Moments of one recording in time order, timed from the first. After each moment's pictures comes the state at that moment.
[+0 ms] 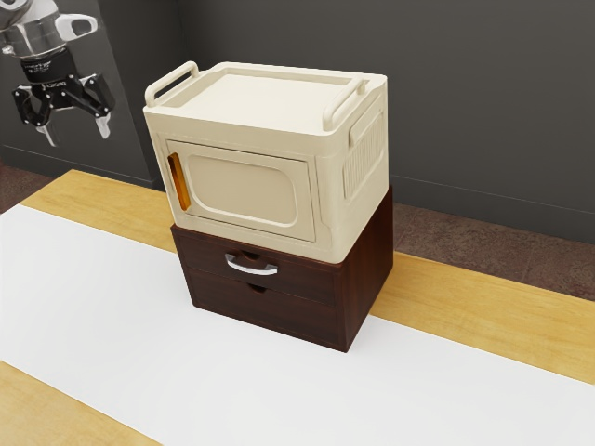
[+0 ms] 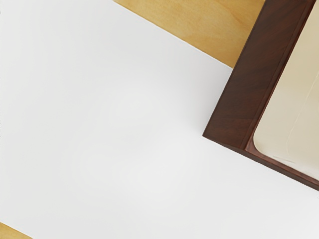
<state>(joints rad) 0.18 0.00 0.16 -1.53 -0.07 1.53 -0.17</state>
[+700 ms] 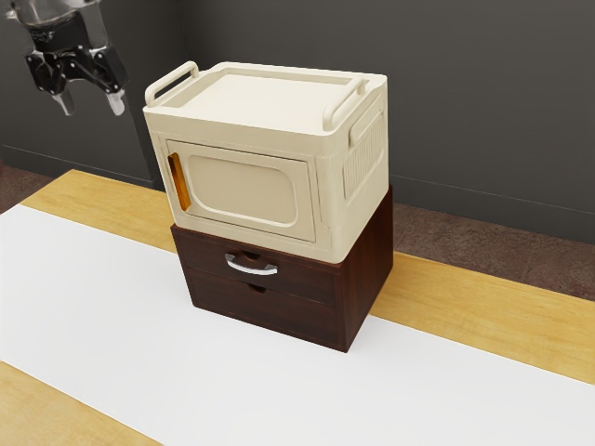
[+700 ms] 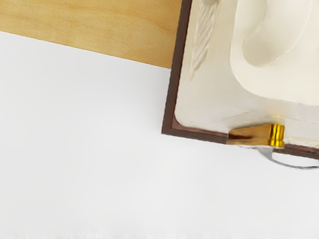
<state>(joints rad) 0.08 -0.06 0.15 -1.44 -0.04 1.48 -0.03</state>
